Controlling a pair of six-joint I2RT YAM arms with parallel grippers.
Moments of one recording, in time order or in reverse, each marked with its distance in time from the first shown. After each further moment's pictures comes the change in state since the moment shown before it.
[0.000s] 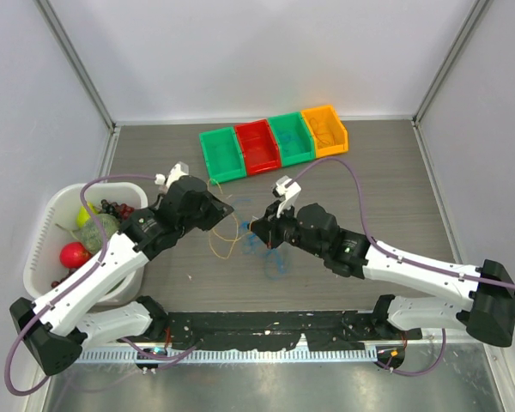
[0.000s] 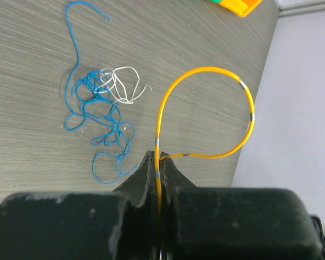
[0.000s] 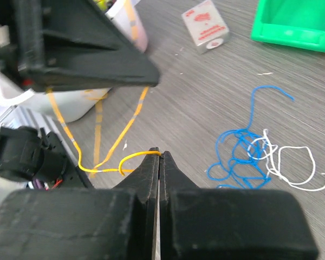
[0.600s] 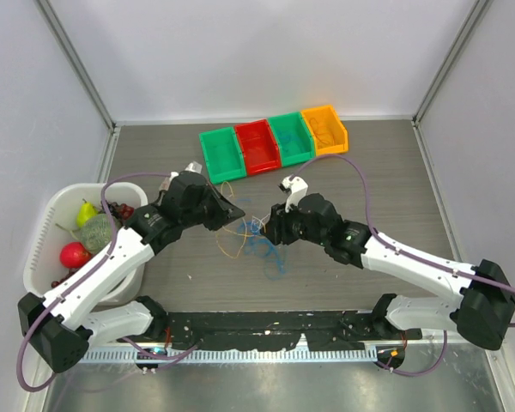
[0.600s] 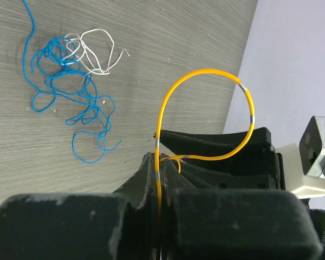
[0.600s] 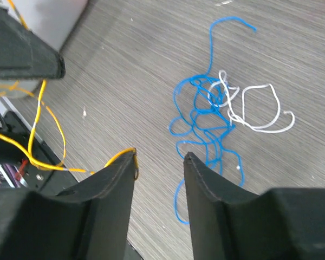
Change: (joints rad) left arm 0.072 0.028 -0.044 0.103 0.288 0.039; right arm -0.152 0.045 -0.001 -0.187 -0.087 0.067
